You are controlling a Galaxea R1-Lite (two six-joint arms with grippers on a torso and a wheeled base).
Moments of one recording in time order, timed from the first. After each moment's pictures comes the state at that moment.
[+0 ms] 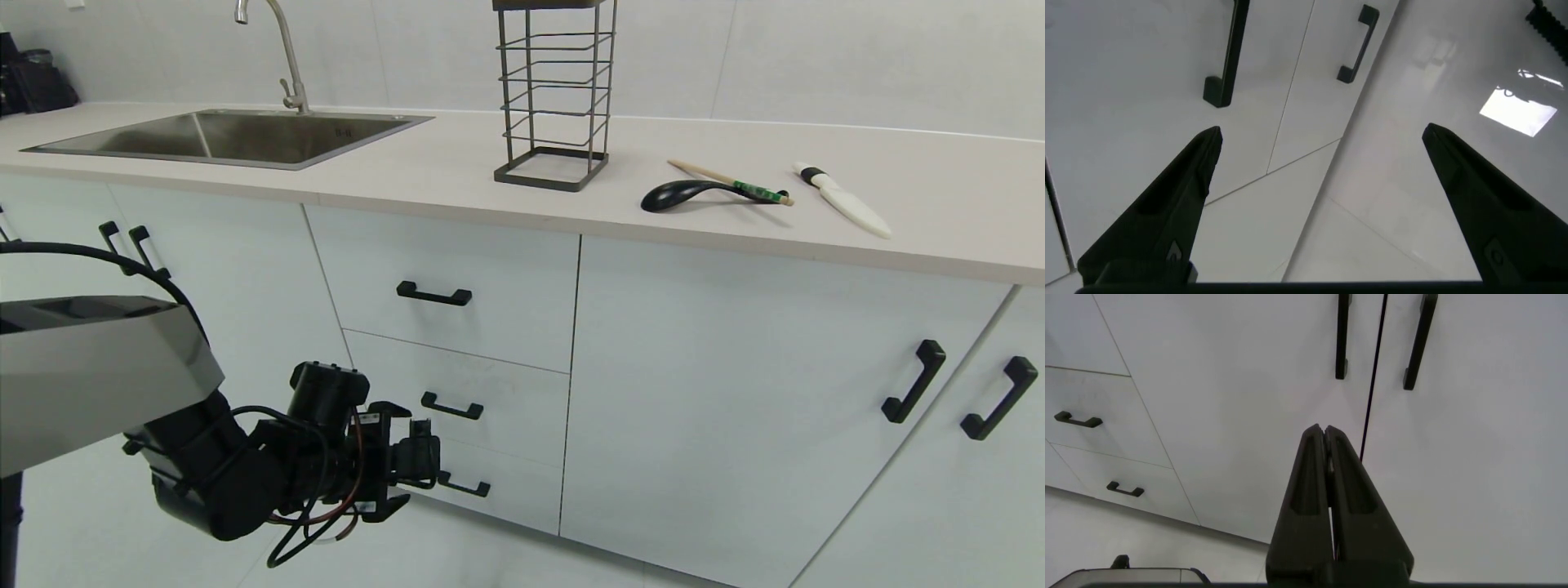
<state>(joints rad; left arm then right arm) -0.33 2.12 -0.59 -0.72 -0.11 1.25 0.00 0.00 0.00 0.00 0.01 0.01</state>
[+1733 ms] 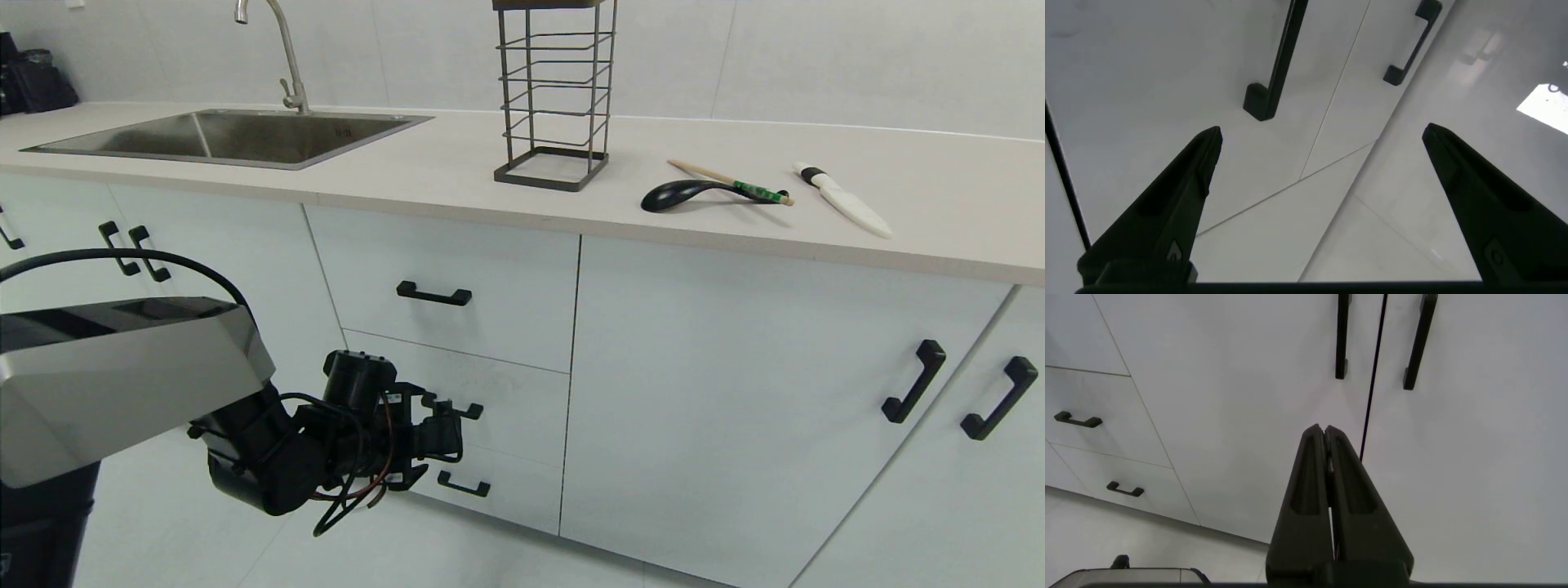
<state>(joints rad) -0.36 2.23 -0.72 -0.77 -0.04 1.25 0.00 0.00 0.00 0.00 0.01 0.01</state>
